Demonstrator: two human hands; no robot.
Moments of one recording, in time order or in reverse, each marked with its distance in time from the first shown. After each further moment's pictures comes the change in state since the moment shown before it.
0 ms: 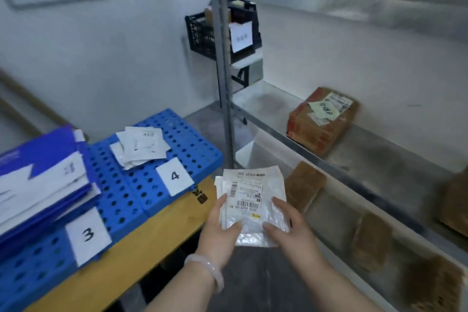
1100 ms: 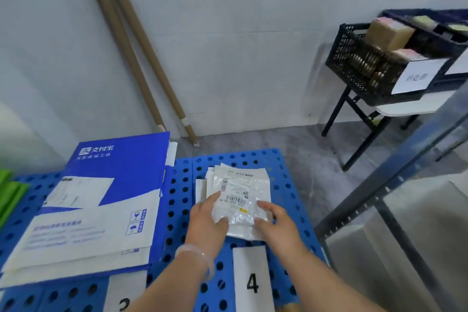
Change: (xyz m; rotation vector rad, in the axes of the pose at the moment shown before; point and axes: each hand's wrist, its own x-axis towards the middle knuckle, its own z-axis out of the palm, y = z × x) left_hand 0.249 0.069 -0.243 0.143 0.640 -0.103; right_hand 0.306 -0.114 0.307 -0.310 -0.532 0.001
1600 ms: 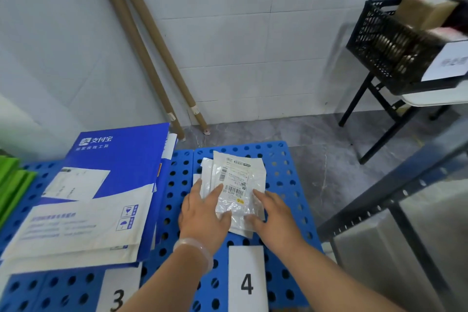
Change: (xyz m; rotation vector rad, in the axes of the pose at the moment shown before) left_hand 0.014 0.005 0.014 0.586 0.110 0.075; right_hand 0.038 0.009 -0.009 -0.478 -0.162 -0.244
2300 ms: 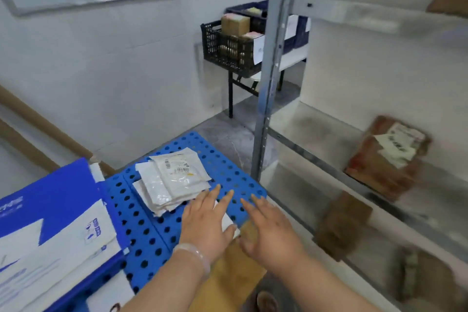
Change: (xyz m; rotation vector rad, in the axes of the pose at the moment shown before) left_hand -0.121 -0.014 -0.017 0.320 -0.174 0.934; right_hand -0.237 -0.030 0.055 -0.380 0.398 0.257
